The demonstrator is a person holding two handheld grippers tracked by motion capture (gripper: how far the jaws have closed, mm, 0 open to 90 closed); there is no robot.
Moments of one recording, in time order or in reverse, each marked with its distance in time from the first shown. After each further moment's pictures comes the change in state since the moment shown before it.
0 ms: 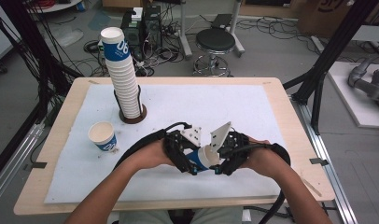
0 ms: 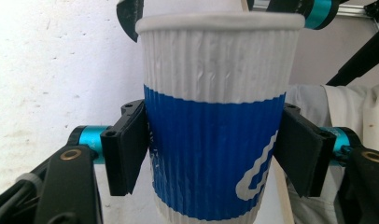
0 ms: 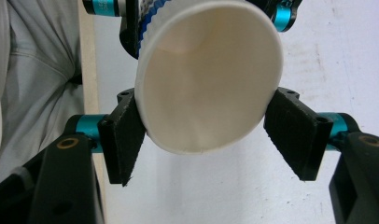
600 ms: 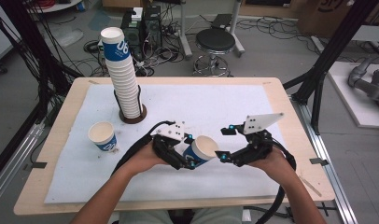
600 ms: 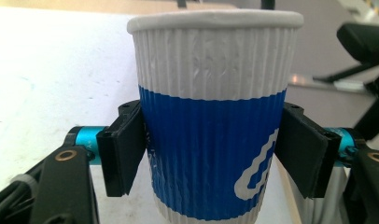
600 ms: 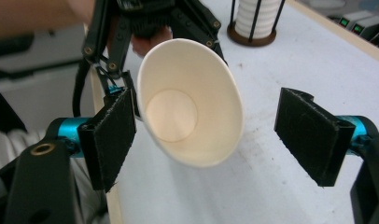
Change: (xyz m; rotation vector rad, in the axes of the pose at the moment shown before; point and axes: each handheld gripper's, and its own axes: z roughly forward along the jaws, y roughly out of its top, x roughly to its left) left arm 0.004 -0.039 -0.012 -0.347 0.087 -0.053; right arm -0.005 -0.059 -0.024 -0.599 -0.009 0.377
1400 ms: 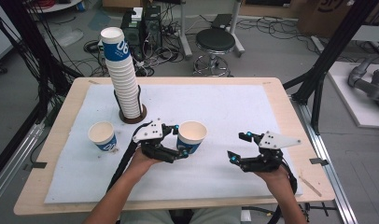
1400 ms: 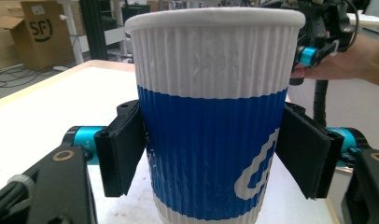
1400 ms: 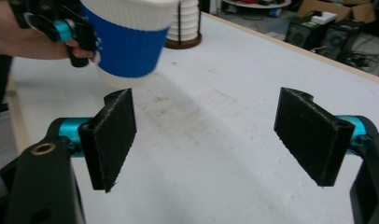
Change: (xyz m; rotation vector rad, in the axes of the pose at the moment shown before) left arm 0.004 -0.042 -0.018 -0.325 0.216 -0.047; right arm 0.001 -0.073 -0.005 -0.145 -0.297 0.086
